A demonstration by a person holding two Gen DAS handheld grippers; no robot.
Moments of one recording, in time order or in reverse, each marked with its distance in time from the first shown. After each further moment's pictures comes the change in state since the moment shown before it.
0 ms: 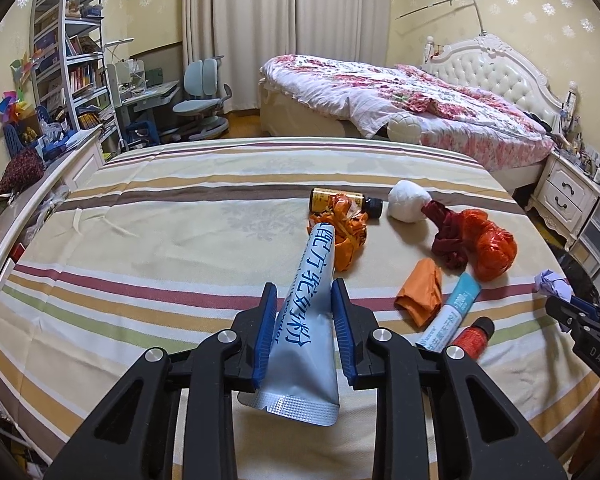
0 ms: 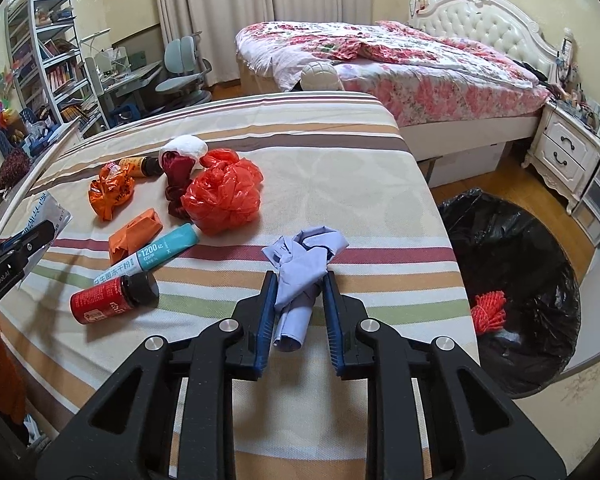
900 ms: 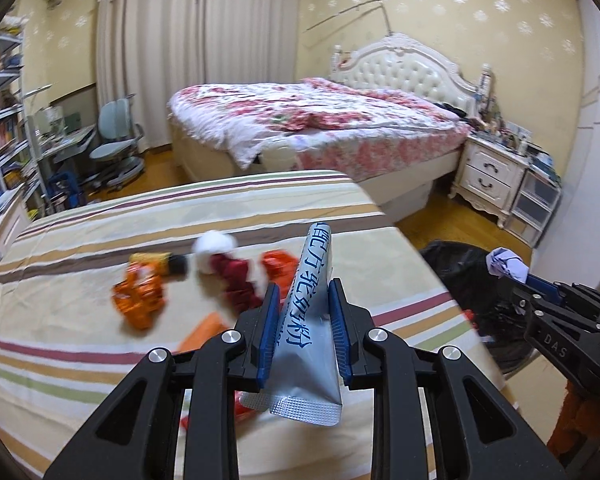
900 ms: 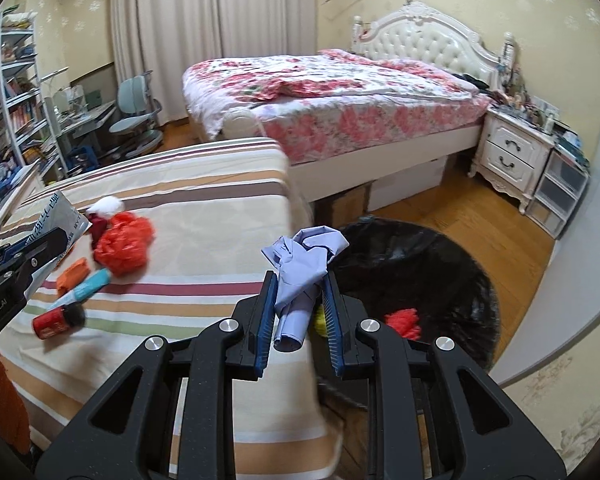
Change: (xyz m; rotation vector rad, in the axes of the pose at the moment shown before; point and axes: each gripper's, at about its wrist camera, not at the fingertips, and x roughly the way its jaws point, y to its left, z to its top) left arm -0.016 -0.148 0.023 0.185 -0.076 -0.263; right arm -0.046 -0.097 0.007 0.099 -0.121 -0.166
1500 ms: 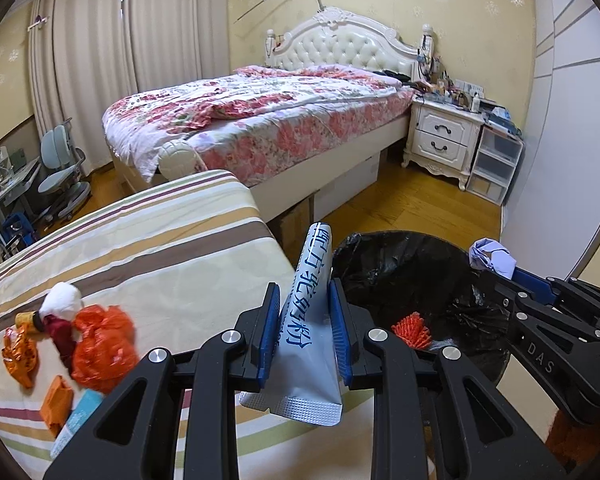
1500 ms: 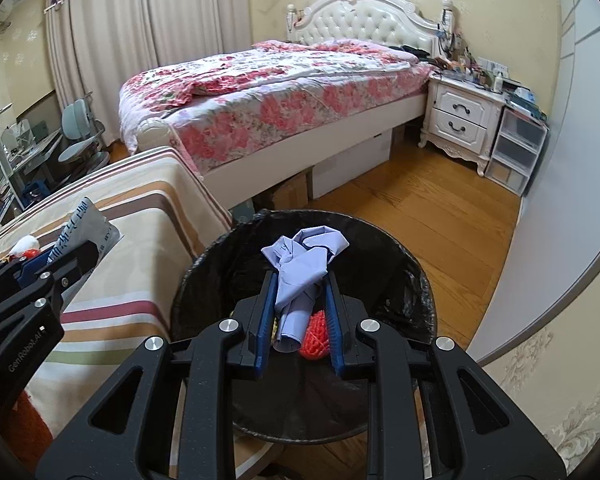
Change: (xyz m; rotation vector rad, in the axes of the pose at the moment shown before) left arm 0.081 -0.118 0.021 0.162 0.061 -0.113; right arm 0.036 -0.097 -0.001 0.158 0.028 -0.127
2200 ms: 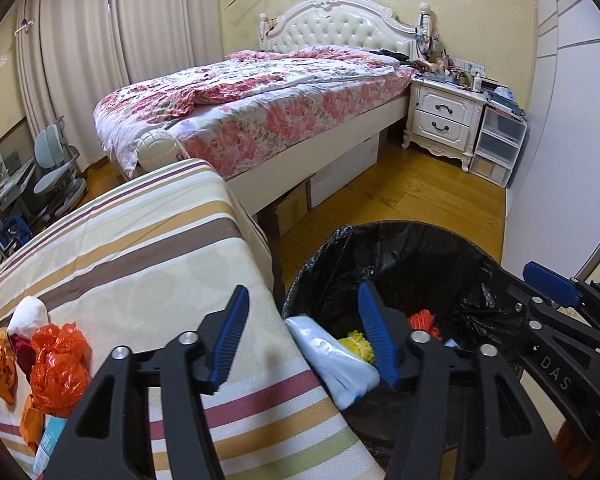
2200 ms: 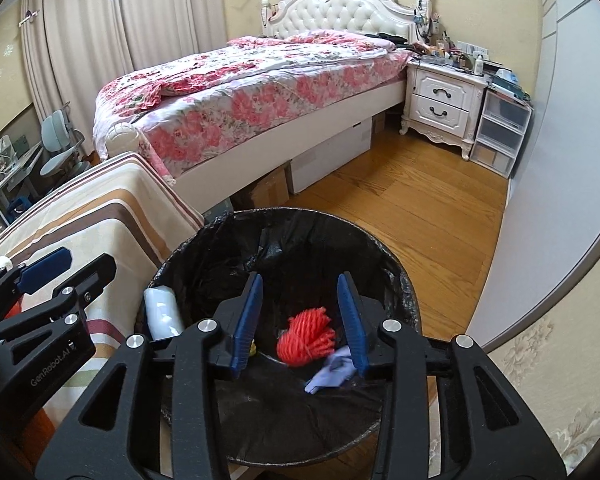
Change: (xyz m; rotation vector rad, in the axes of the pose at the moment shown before) left arm 0.037 -0.016 0.009 0.017 0.060 0.015; right arm 0.022 -0.024 0.003 0.065 0.016 -0.049
